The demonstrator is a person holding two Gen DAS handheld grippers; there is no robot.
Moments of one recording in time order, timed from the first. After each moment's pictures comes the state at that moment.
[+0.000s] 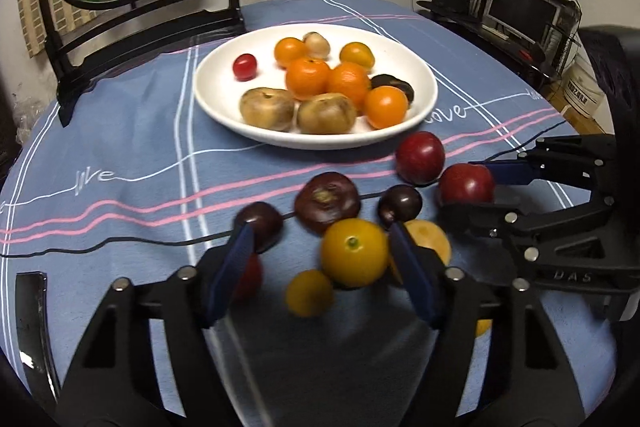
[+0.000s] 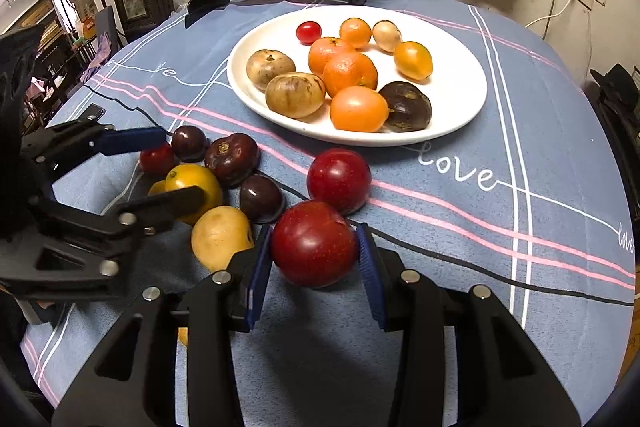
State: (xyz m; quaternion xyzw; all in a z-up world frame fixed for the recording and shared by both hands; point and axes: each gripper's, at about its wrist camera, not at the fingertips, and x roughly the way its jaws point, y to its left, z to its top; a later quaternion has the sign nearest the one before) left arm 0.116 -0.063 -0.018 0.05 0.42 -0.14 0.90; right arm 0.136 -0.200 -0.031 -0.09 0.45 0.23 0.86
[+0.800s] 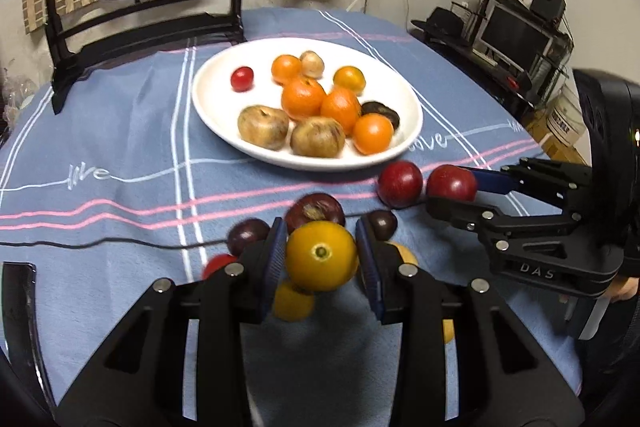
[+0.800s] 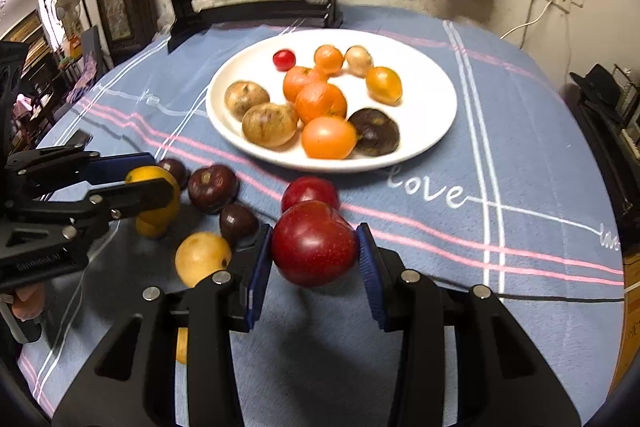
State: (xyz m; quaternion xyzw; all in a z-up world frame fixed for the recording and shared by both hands) left arm 0.118 -0.049 0.003 -0.02 0.40 -0.16 0.90; right arm 0.137 -0.213 -0.017 -0.07 0.41 0.20 0.89
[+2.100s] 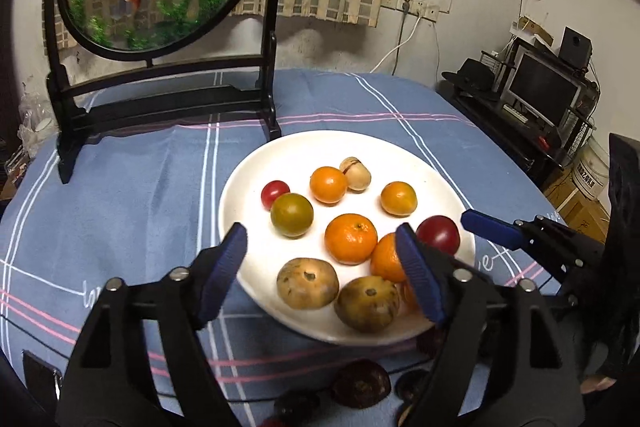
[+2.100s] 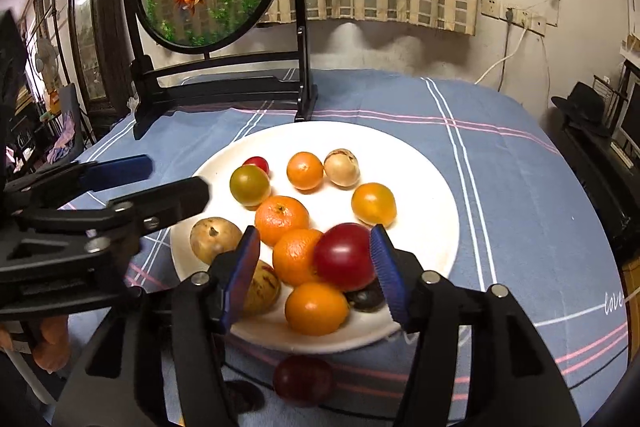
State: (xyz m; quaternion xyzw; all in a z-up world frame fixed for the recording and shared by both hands) left arm 0.211 -0.040 0.041 -0.03 0.34 -0.11 0.94; right arm 0.212 -0.187 0.010 -0.02 0.34 0.16 0.93
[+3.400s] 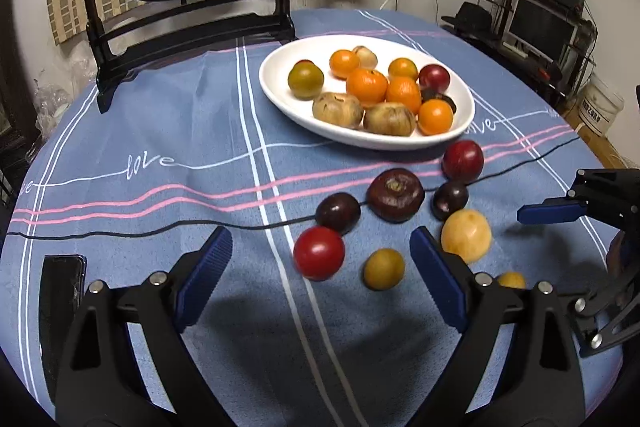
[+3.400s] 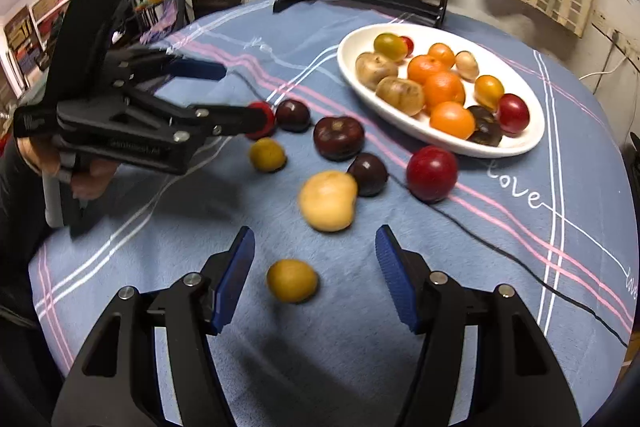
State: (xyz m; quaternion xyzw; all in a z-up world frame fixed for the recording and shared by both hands) left arm 0.105 -0.013 -0.006 0.03 0.40 -0.10 0.91; right arm 0.084 -0.174 -0.022 -0.15 0.42 0.34 0.83
